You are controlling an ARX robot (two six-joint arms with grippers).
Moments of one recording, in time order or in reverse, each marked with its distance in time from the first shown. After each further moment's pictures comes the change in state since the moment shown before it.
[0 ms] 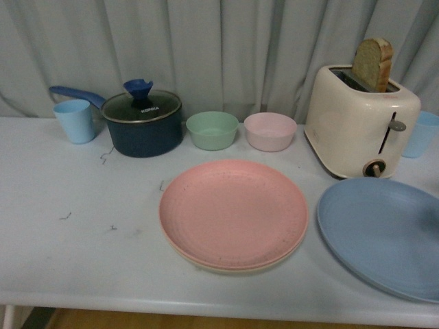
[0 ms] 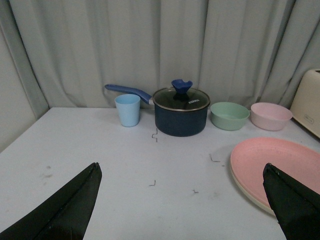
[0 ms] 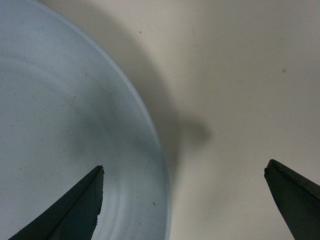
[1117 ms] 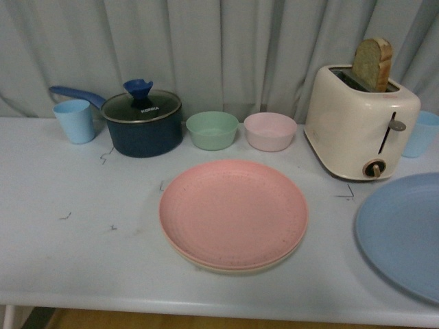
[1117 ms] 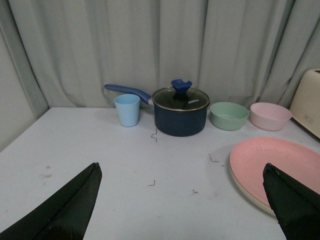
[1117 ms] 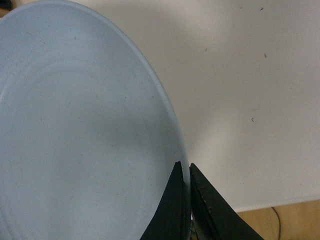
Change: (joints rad) left arm 0.000 0.000 0.000 0.000 0.000 0.000; right arm -0.138 -0.250 -0.133 -0.069 -0.145 -0.008
